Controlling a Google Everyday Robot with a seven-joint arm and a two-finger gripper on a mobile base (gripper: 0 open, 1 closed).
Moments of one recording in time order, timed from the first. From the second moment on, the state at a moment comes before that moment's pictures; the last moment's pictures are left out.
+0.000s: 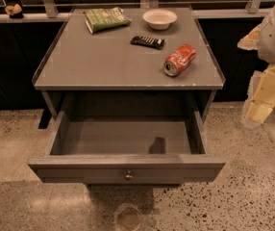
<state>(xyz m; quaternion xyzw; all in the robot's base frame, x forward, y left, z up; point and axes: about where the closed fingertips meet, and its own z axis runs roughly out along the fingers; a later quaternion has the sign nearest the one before) 0.438 -0.217 0.976 -0.60 0.78 -0.03 0.16</state>
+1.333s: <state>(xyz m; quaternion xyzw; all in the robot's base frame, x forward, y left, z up) 0.368 -0.277 0.938 -0.53 0.83 0.01 0.19</state>
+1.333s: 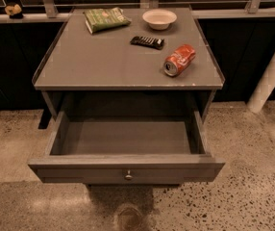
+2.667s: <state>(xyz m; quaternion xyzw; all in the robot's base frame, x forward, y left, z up) 0.354 -0.268 0.777 -0.54 0.81 0.15 0.19</state>
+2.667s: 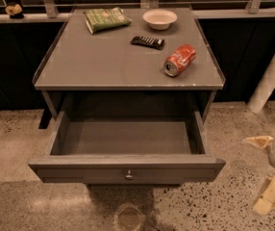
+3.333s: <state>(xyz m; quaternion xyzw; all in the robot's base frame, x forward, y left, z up) 0.349 -0.246 0.748 -0.56 0.75 0.28 0.19</state>
